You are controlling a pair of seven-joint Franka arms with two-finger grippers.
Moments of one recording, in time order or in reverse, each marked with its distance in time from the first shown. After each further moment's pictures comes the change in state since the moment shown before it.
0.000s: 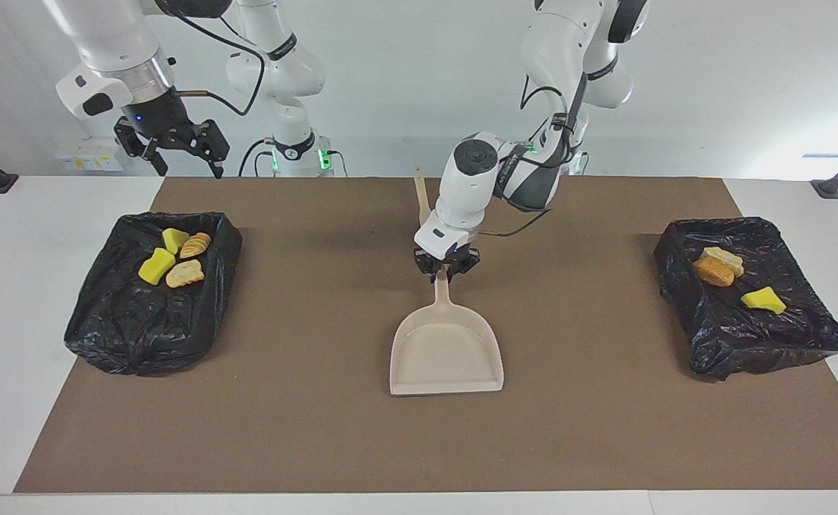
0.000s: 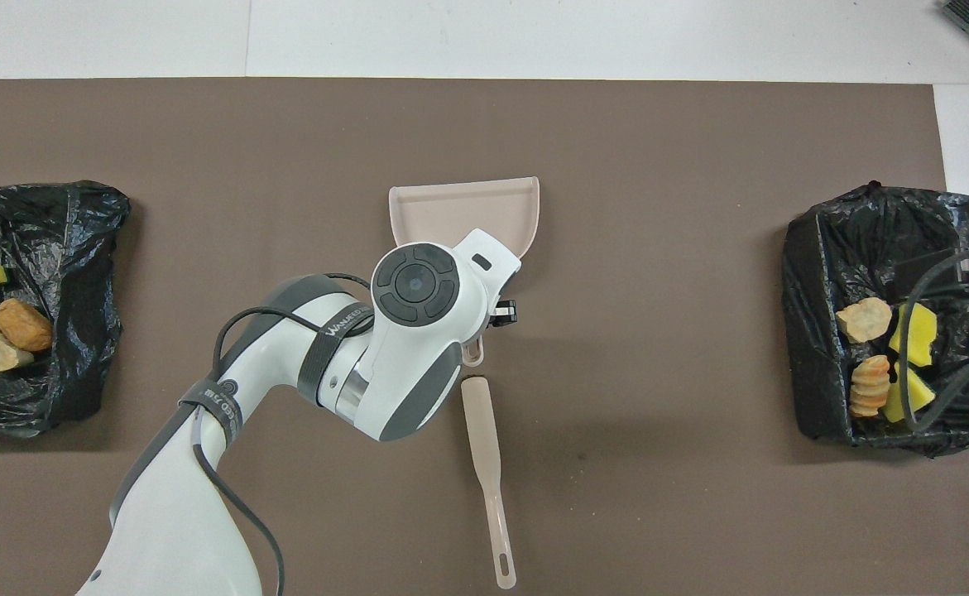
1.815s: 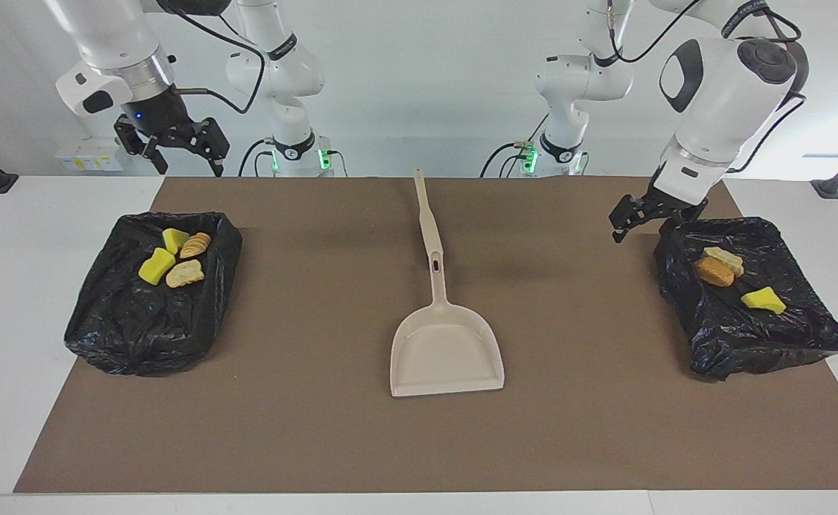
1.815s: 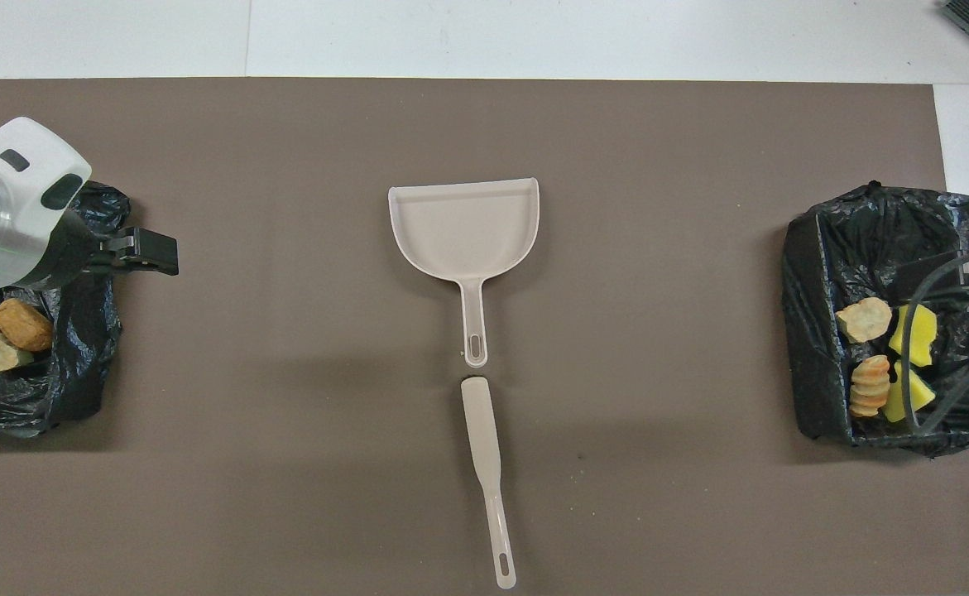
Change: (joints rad) left arm 0.488 -0.361 0.084 0.011 0.050 -0.438 0.511; right arm 0.000 -0.006 0.000 -0.003 0.000 -0.003 0.000
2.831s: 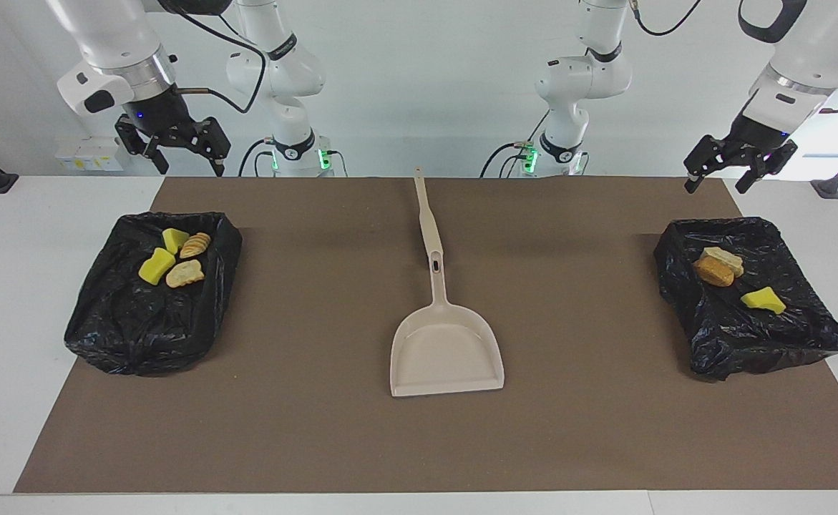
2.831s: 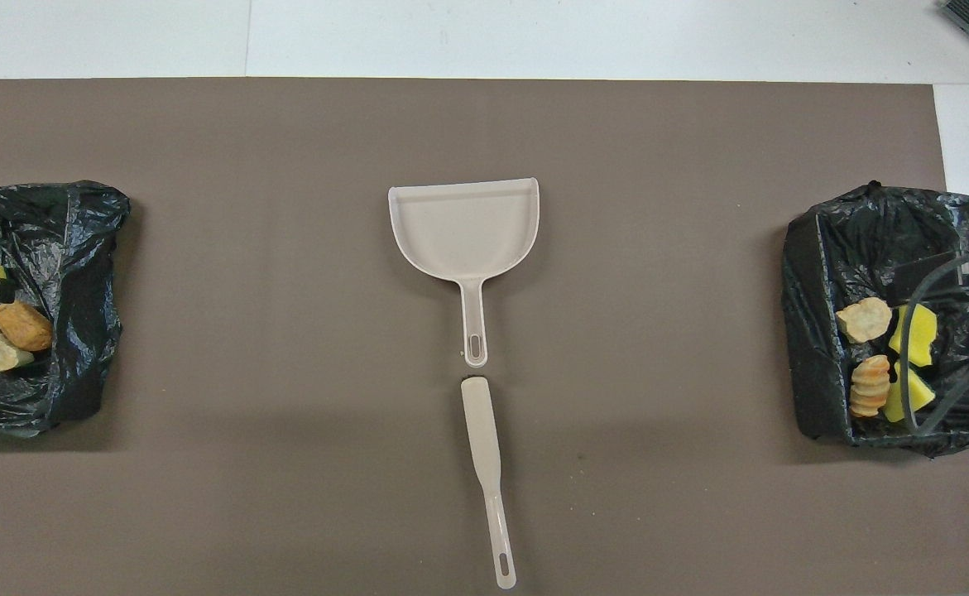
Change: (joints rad) left arm 0.175 -0.107 -0.007 0.102 0.001 -0.189 0.254; right arm 0.001 -0.001 0.002 0.000 0.000 0.000 0.000
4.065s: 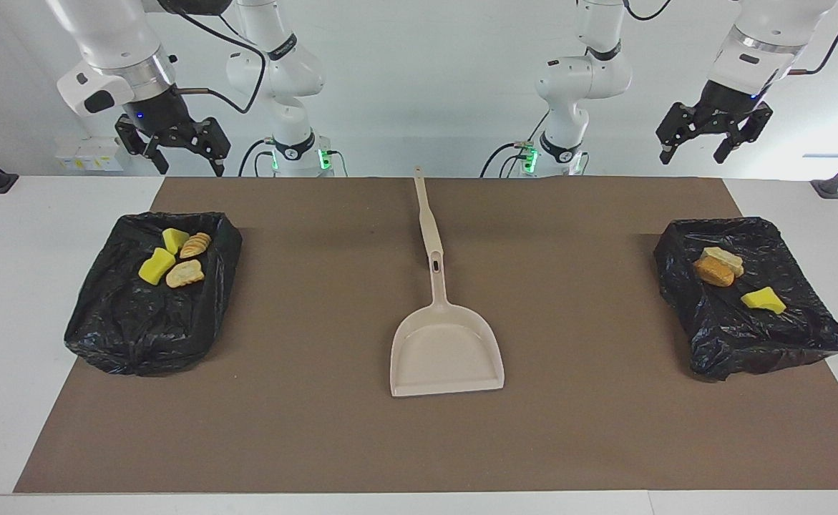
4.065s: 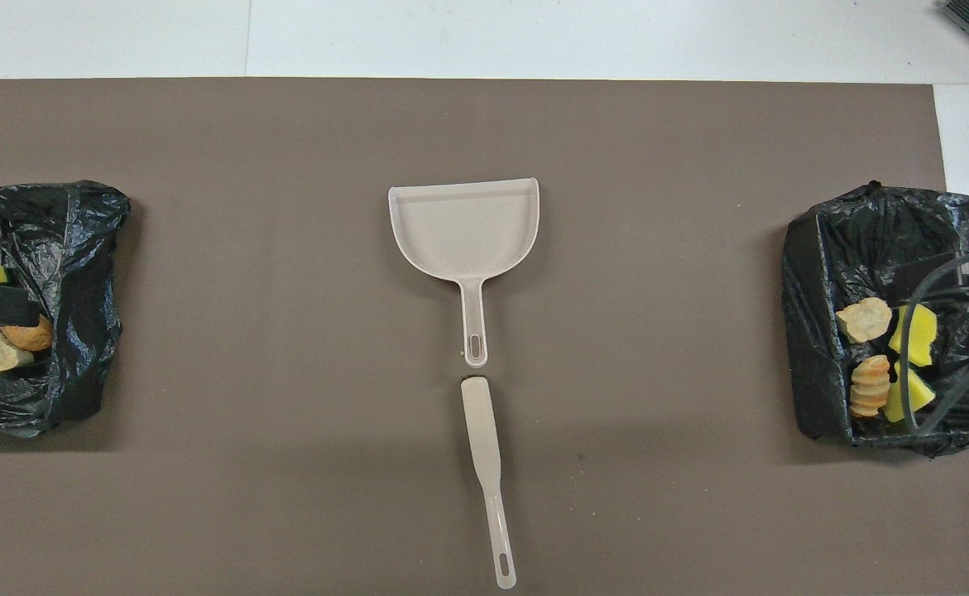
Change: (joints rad) left arm -0.004 -0.049 -0.099 0.038 0.037 -0.092 -0.110; right arm 0.000 0.000 0.000 -0.001 0.000 0.000 0.000
